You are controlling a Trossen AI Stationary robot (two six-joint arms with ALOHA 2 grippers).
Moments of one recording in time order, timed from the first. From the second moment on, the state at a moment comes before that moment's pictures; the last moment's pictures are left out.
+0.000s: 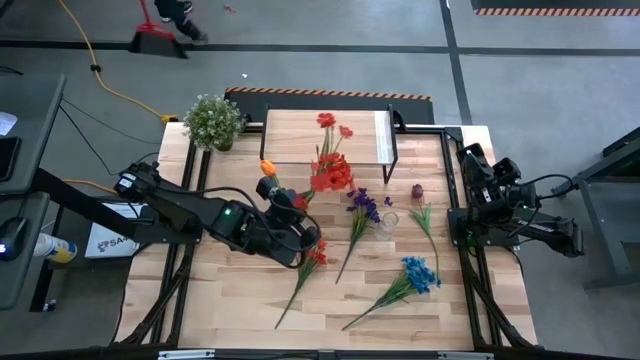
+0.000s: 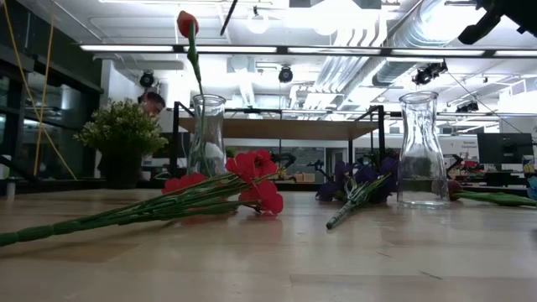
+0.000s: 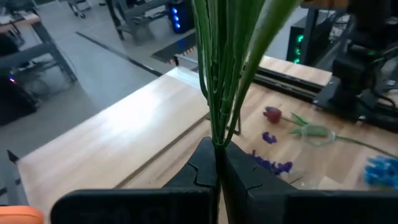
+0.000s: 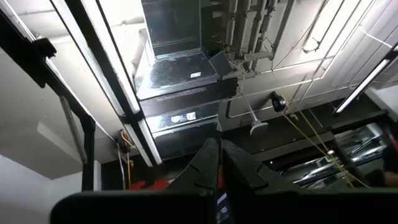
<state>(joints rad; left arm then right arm) -0.41 1.61 1.62 -0.82 -1.11 -0.64 -0.31 0.03 0.04 0.92 0.03 0.43</state>
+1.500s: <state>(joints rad) -0.41 1.61 1.31 -0.83 -1.33 -1.13 -0.31 0.03 0.04 0.92 0.08 0.42</state>
